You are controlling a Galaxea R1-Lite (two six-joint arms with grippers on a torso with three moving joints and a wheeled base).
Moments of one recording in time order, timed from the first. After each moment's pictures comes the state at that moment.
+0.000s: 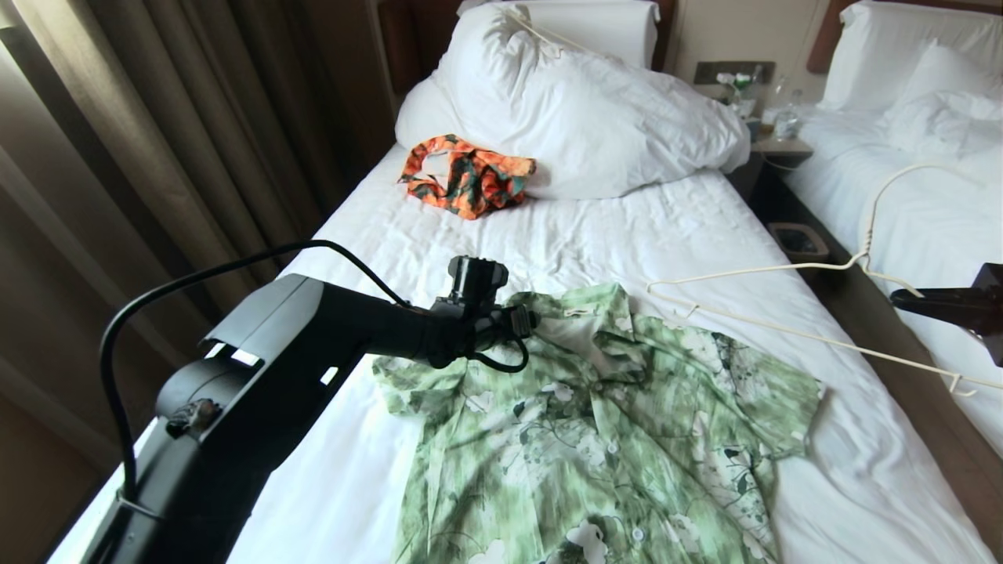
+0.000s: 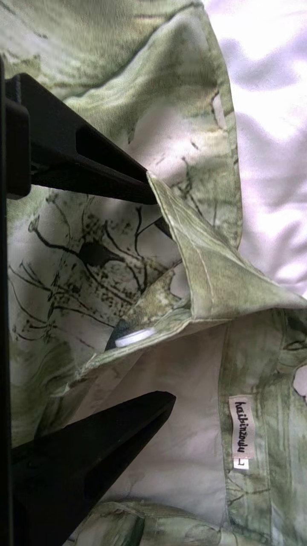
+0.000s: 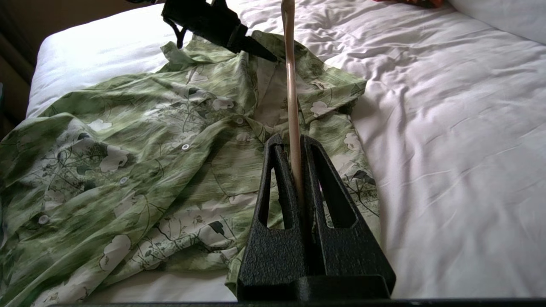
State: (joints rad) left arm -0.49 2.47 -1.78 -0.21 0.10 -0.36; right arm -0.50 1.93 -1.47 0.69 1.50 -1.29
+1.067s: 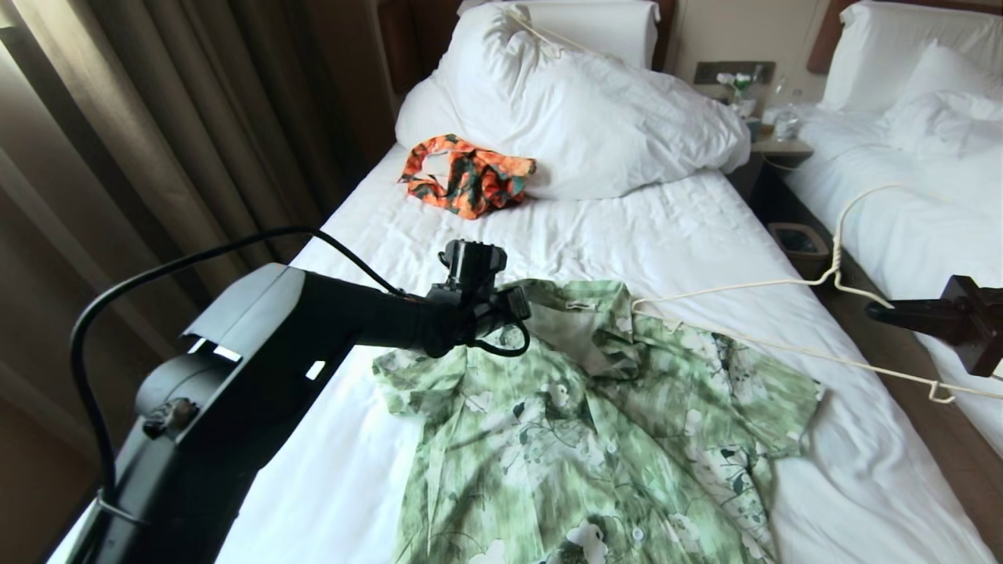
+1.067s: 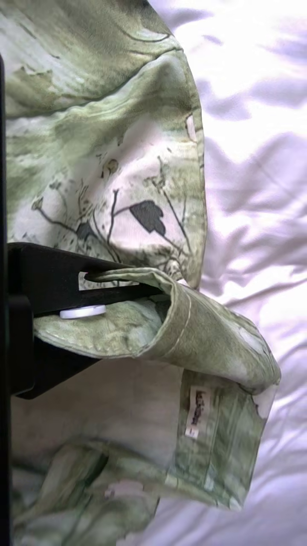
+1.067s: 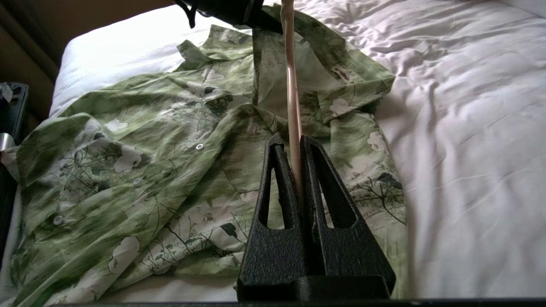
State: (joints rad) left arm -0.50 2.41 -1.78 -0.22 0.16 -0.45; right arm -0.45 1.98 -1.46 0.69 1.50 -1.30
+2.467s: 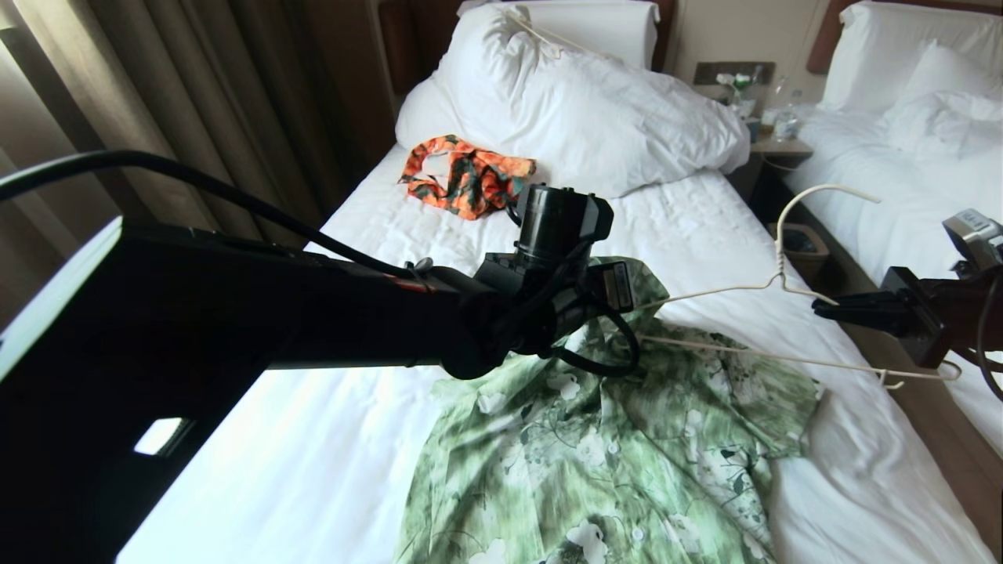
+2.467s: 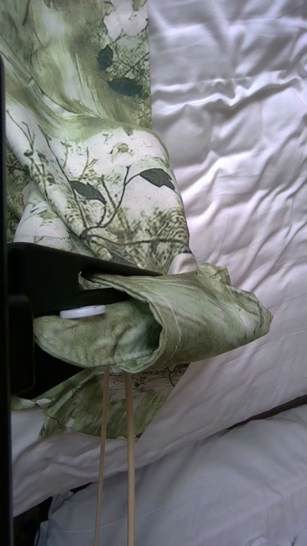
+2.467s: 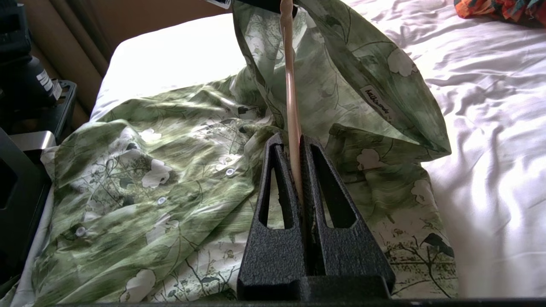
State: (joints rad) left arm -0.83 2.14 -1.65 -0.18 0.30 -0.42; right arm -0.30 1.99 -1.50 0.69 1.51 -1.29
